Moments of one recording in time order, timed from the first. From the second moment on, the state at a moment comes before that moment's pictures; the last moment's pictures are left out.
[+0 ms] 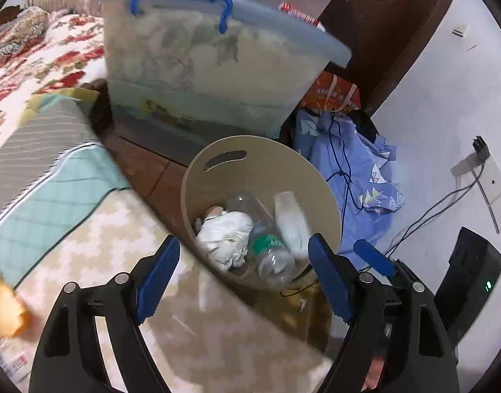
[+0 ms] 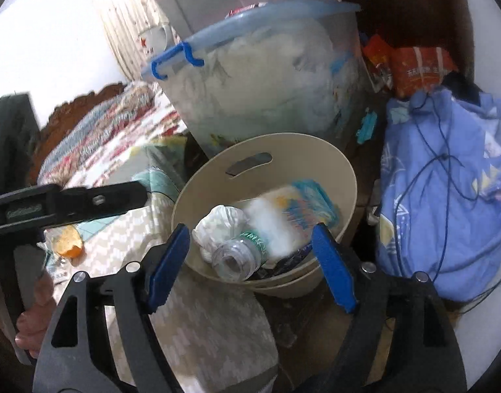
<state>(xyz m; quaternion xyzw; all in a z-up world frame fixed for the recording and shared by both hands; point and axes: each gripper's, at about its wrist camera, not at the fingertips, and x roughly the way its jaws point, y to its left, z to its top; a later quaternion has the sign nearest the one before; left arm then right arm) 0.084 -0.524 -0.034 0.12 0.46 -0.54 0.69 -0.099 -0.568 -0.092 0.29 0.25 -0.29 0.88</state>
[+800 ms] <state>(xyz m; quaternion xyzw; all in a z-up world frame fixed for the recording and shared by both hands) 0.102 -0.150 -0.020 0.13 0.41 -0.22 0.88 -0.026 -0.369 -0.080 0.24 0.31 -0.09 0.92</state>
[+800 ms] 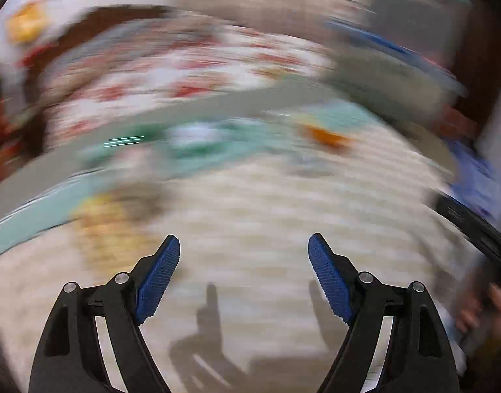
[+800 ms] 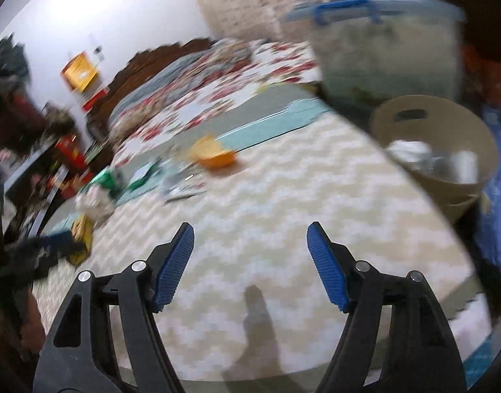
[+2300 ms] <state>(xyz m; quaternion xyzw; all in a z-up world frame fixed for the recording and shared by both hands) 0.159 0.008 -0.061 -0.04 0.44 -0.14 0.89 0.116 -0.169 -0.070 0.06 0.40 0.13 0.90</state>
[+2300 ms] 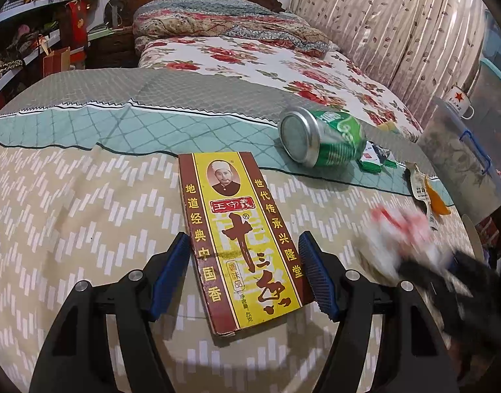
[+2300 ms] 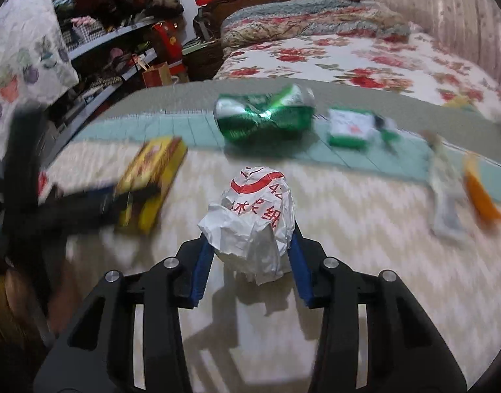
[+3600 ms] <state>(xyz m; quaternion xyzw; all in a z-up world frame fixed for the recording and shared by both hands) 0.062 -0.115 -0.065 0.11 0.46 -0.29 0.83 -0.007 -0.247 -0.084 0.11 0.37 0.01 0.92</state>
